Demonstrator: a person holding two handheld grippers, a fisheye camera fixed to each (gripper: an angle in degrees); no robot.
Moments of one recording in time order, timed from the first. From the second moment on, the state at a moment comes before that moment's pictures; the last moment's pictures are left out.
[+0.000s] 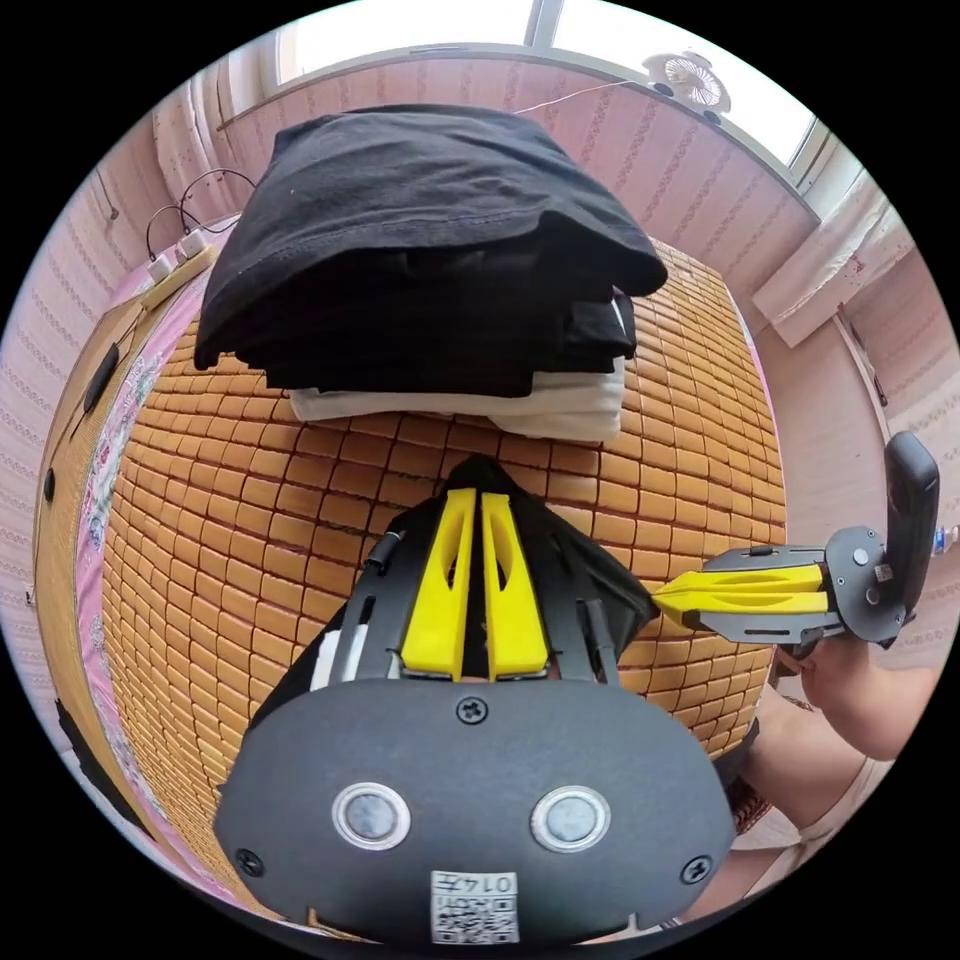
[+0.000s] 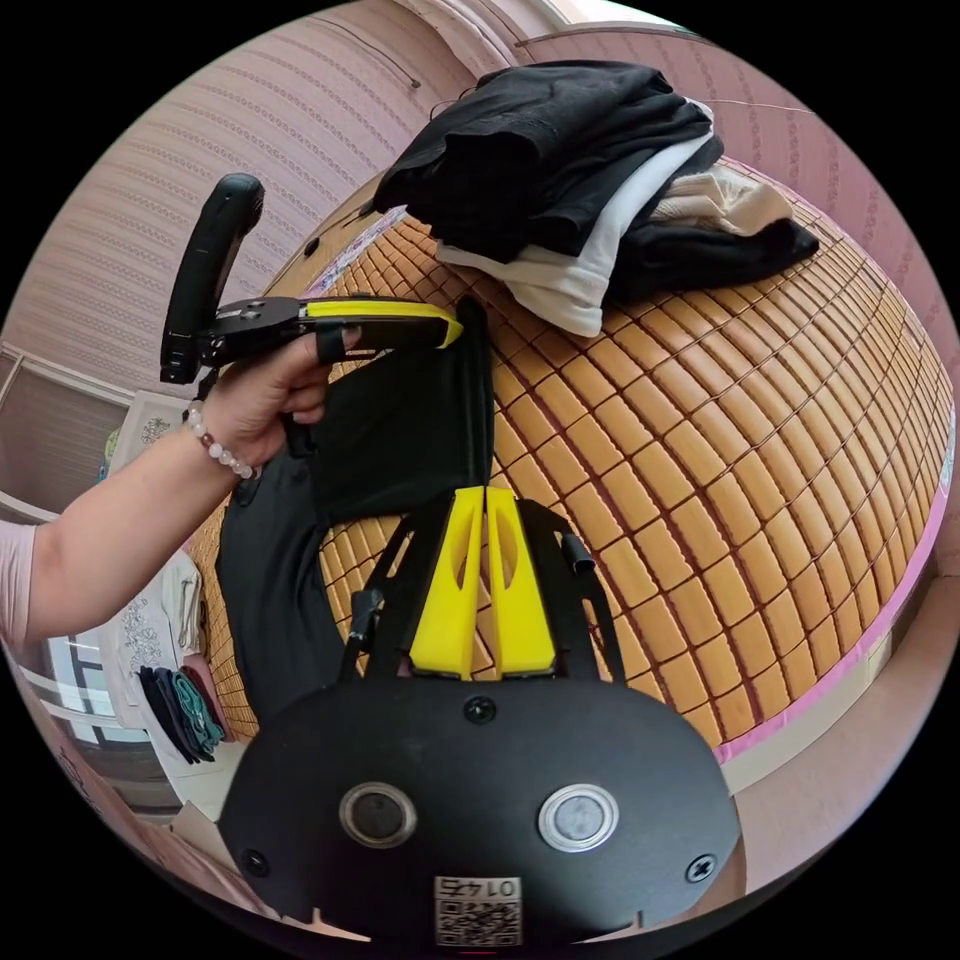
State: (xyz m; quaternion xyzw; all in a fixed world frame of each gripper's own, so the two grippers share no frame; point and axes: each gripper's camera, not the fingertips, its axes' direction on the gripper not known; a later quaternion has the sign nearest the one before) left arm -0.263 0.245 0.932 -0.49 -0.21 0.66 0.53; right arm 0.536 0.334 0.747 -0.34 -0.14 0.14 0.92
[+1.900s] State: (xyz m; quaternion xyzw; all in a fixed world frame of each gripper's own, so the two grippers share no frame) left arm -0.510 -0.119 0.303 -0.11 -0.41 0.23 0.88; right arm -0.031 -0.110 0.736 -0.37 -0.39 -0.36 0.76
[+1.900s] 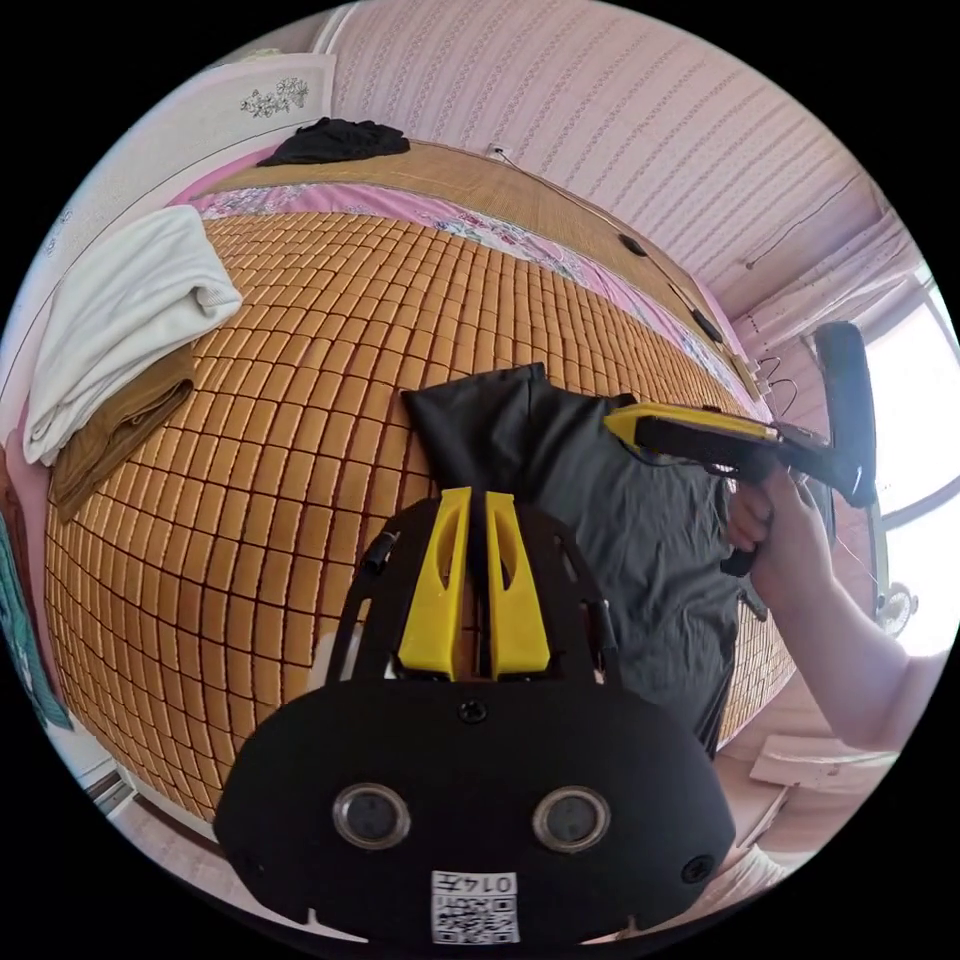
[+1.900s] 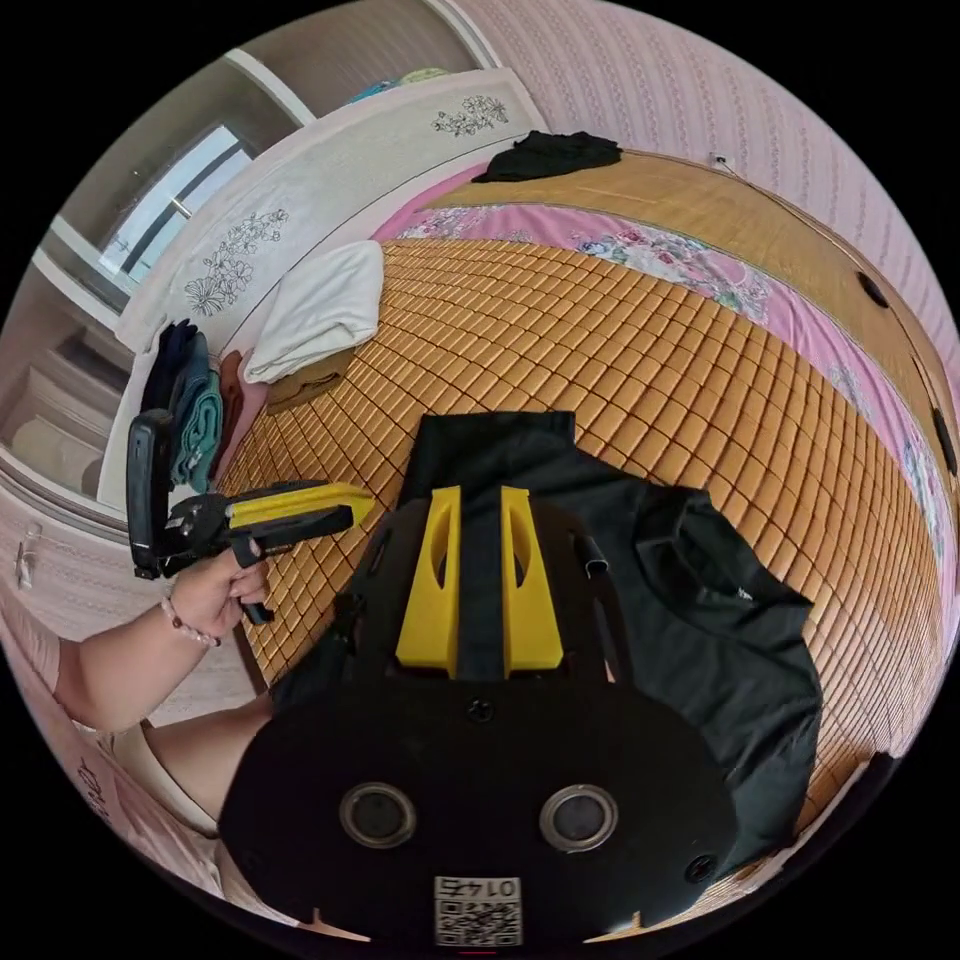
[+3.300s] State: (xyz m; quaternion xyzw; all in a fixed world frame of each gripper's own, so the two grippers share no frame) left arm -0.647 -0.180 0.283 -0.26 -0.31 0.23 0.89; right arm -0.006 -0.295 0.622 -0.43 -0.23 -0.30 0.82
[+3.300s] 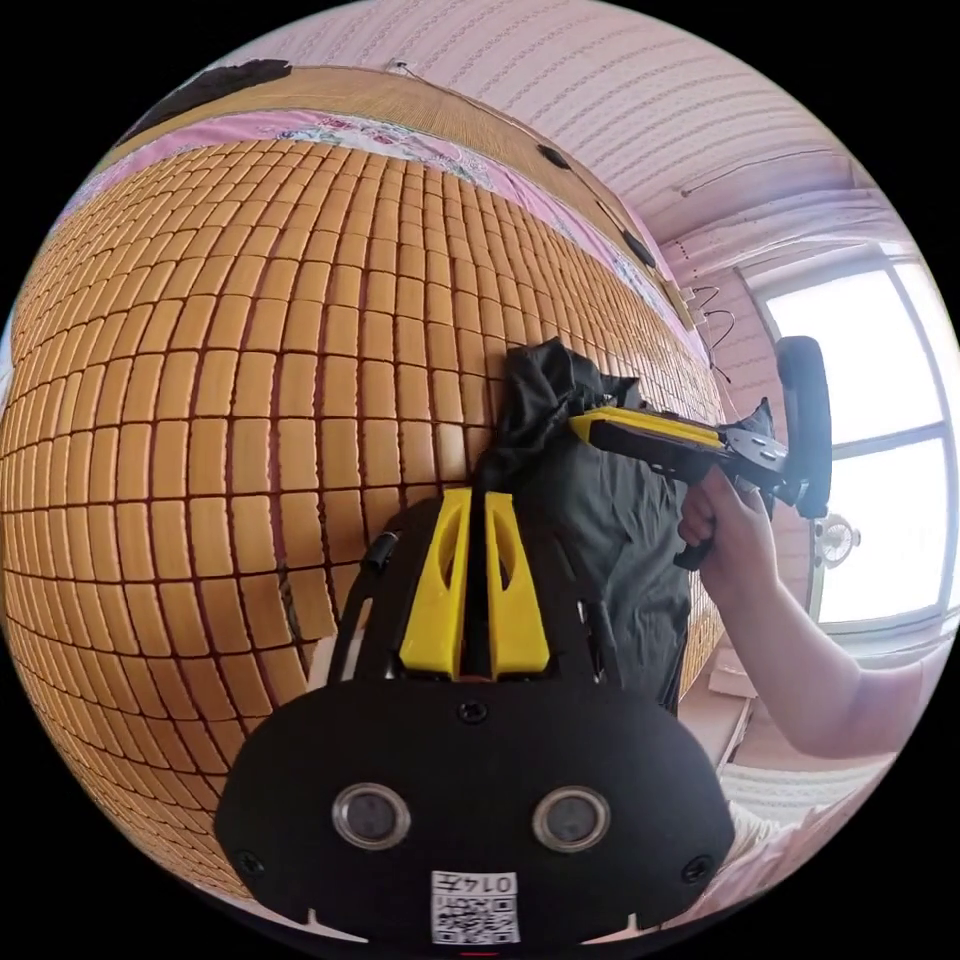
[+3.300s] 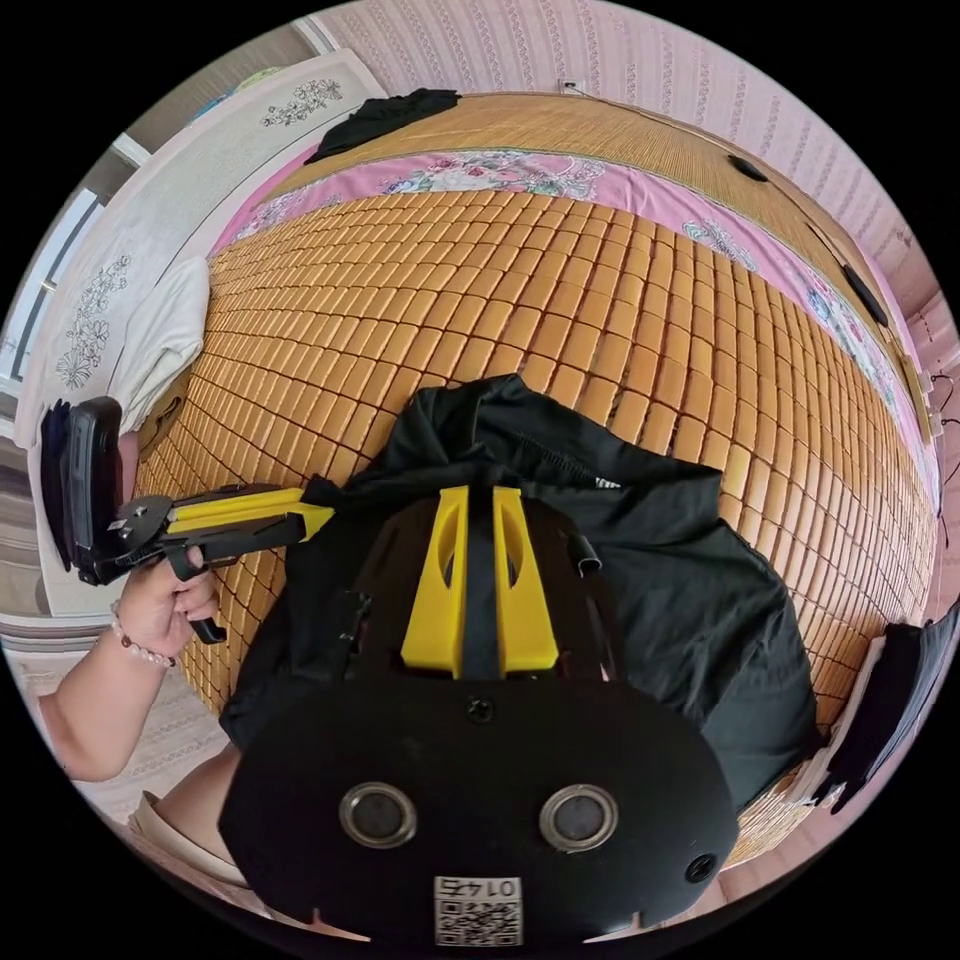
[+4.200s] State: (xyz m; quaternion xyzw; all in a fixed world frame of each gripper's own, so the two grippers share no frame) left arm -0.696 -0.079 0.010 0.04 -0.46 0.11 0.88; right arm -0.410 -0.247 0.461 -0.35 -0.46 -0.55 0.61
